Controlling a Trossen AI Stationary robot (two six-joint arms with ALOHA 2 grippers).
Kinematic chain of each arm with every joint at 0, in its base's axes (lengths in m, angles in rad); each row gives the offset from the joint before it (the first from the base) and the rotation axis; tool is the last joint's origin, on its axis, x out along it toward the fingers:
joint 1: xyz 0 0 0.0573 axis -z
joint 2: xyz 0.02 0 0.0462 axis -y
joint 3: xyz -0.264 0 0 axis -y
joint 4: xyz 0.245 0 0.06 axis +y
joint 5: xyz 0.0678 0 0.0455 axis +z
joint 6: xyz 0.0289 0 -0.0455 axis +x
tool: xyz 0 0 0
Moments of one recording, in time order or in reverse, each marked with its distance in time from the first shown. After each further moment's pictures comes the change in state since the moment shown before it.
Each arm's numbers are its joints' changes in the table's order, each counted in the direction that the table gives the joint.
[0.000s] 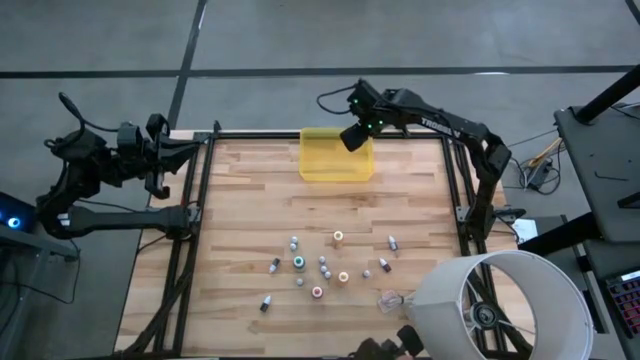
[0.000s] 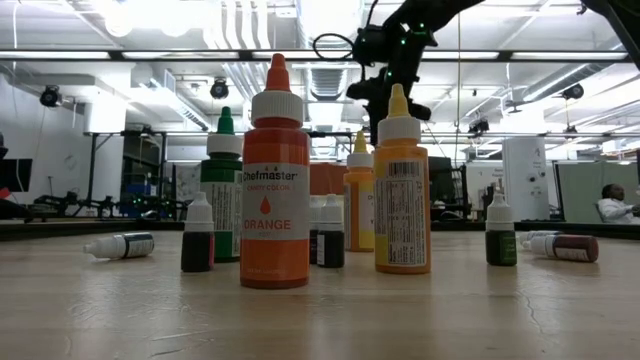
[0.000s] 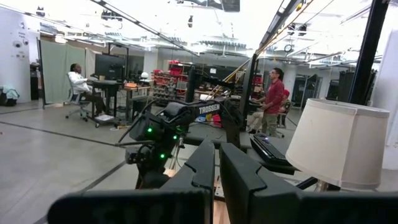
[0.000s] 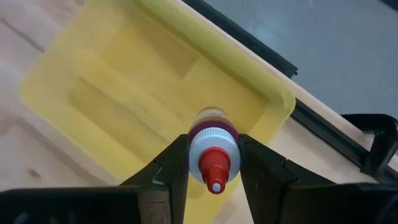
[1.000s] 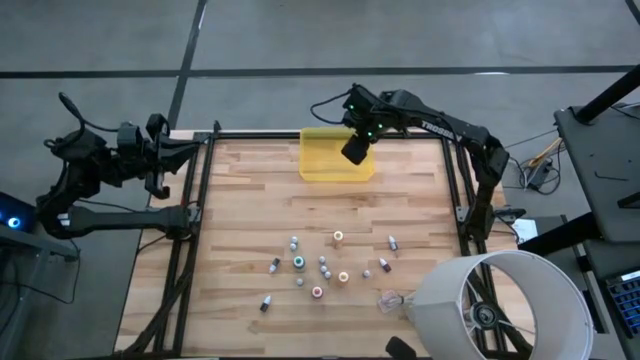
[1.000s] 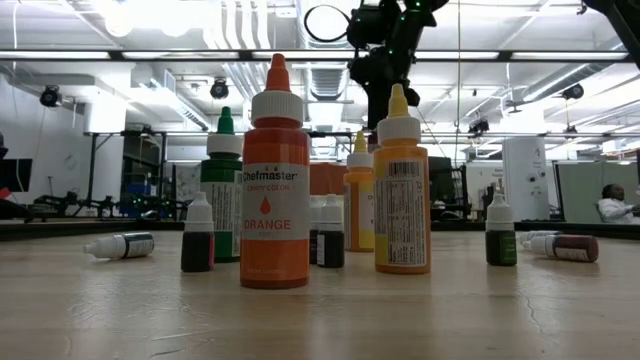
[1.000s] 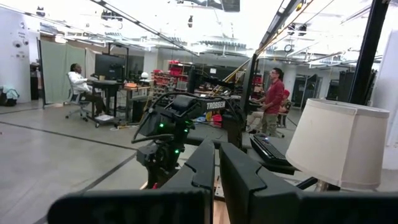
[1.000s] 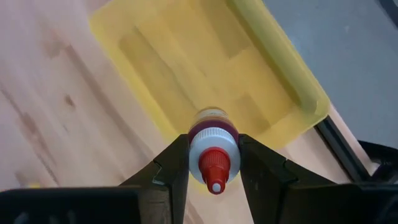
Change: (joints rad) left arm 0.000 0.000 0.000 0.000 0.000 0.000; right arm -0.071 -0.002 0.105 0.149 0.081 -0.227
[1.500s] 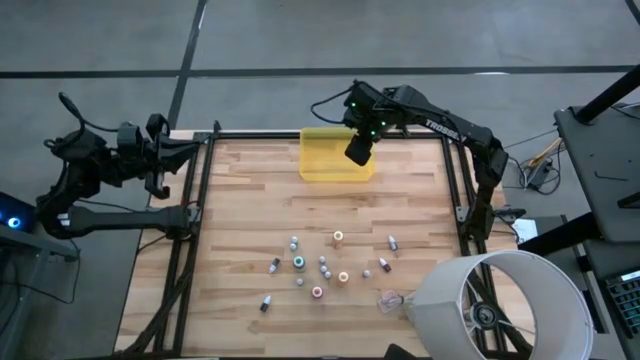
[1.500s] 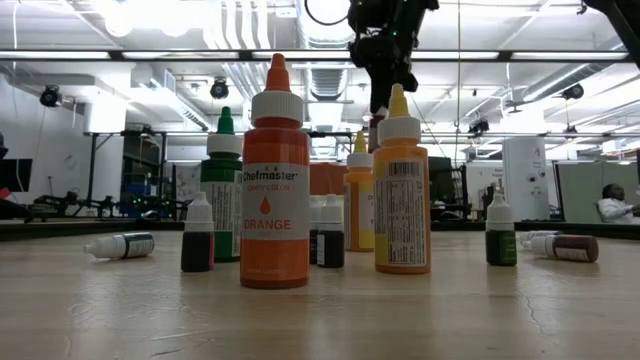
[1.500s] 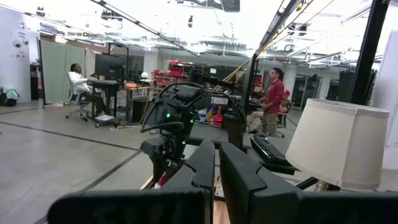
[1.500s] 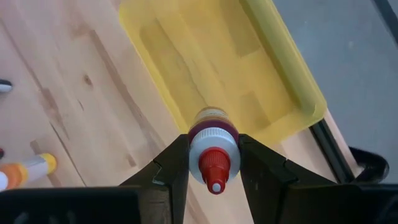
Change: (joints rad) left arm 0.000 0.000 0.000 0.000 0.000 0.000; right arm -0.032 0.000 0.106 0.126 0.021 -0.084
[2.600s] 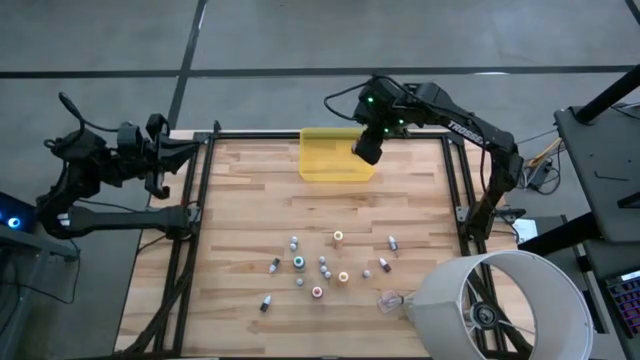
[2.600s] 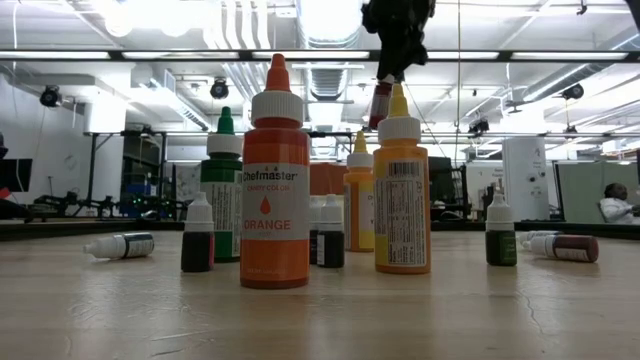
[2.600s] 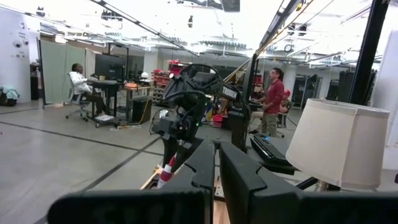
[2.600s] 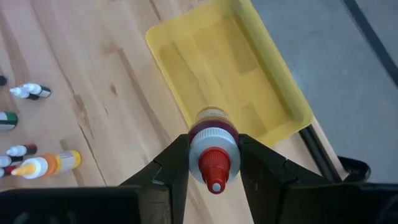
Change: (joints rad) left arm 0.000 0.000 0.000 0.000 0.000 0.000; right arm -0.032 0.111 0.028 0.026 0.005 -0.003
